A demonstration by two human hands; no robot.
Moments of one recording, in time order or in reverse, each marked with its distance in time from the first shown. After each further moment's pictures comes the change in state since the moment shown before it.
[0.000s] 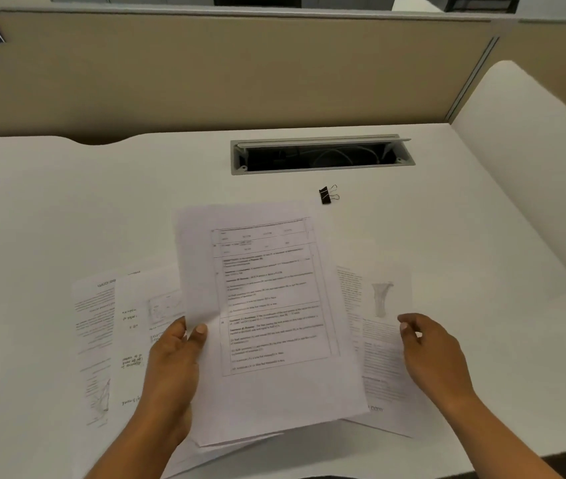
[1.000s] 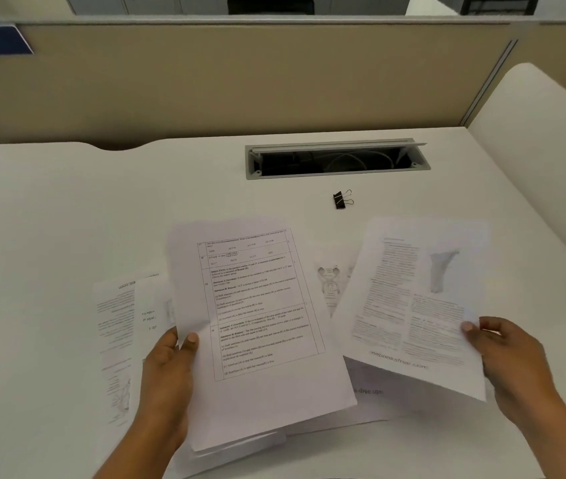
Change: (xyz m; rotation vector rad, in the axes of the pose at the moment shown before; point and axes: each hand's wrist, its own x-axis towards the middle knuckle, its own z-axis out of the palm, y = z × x) left_hand 0.005 -0.002 -0.021 -0.016 0.093 0.019; right_hand 0.017 0.016 -0.051 0.629 0.055 0.241
